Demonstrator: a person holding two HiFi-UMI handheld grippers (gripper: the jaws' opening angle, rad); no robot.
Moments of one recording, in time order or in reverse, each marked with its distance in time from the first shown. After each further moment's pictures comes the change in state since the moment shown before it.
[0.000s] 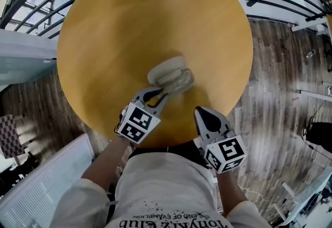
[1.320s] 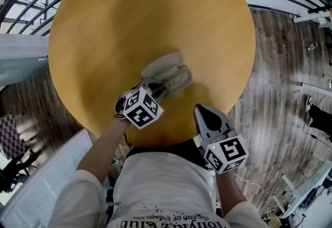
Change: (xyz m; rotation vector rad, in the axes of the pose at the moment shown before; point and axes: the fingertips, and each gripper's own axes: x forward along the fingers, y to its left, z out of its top) left arm 0.071 0.008 -0.044 0.208 0.317 -0.133; right arm 0.011 -0.033 -0.008 0.080 0.017 -0.012
